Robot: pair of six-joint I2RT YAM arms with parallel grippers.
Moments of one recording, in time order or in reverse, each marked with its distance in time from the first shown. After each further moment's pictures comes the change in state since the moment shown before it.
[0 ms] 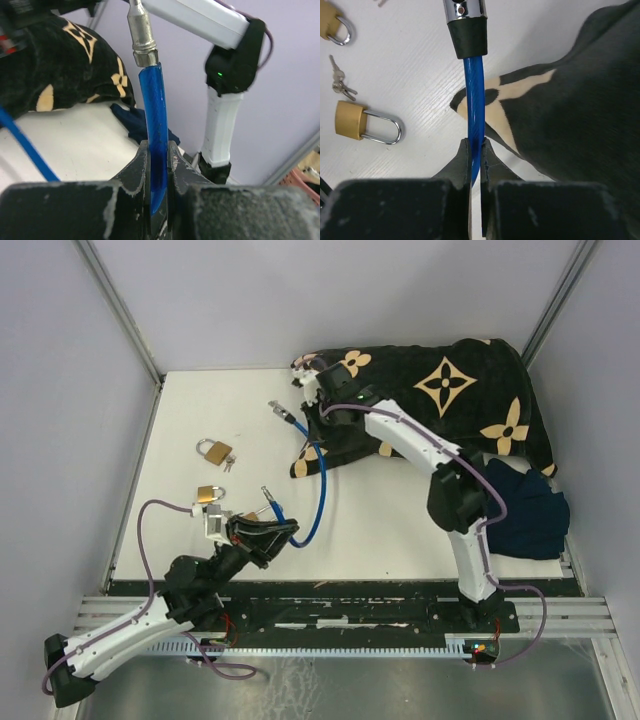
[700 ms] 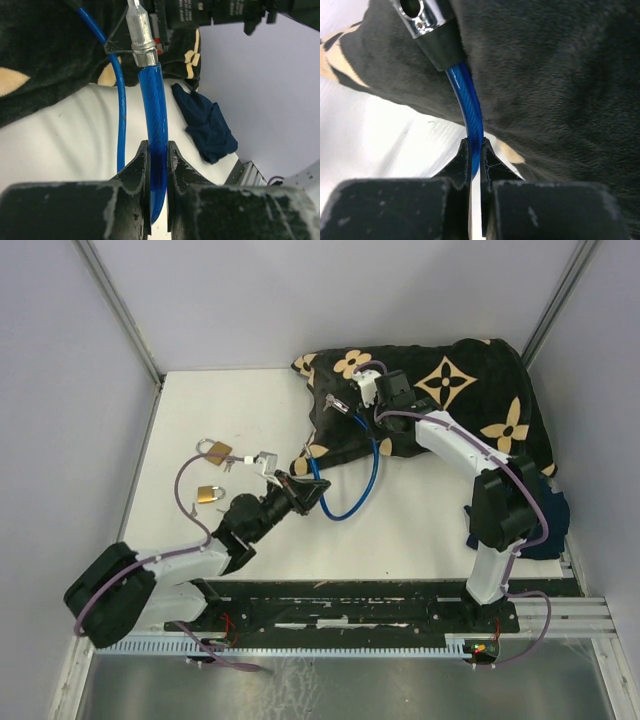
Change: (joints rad) left arm 0.205 0.978 0.256 0.417 0.014 -0.085; right arm -0.216 -0.357 -0.498 0.196 0.186 -0.142
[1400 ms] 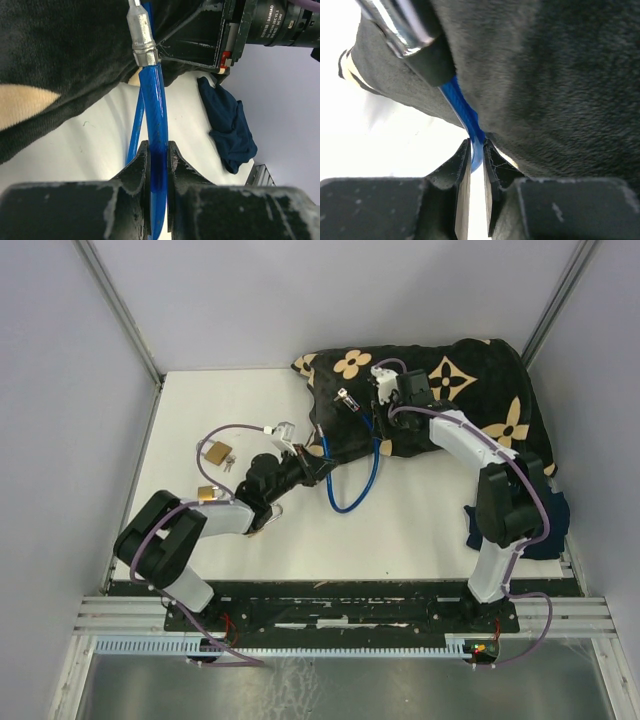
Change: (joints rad) left arm 0.199 0.441 0.287 -0.027 0.229 -0.069; right arm -0.109 -0.007 -0.075 0.098 -0.195 0.045
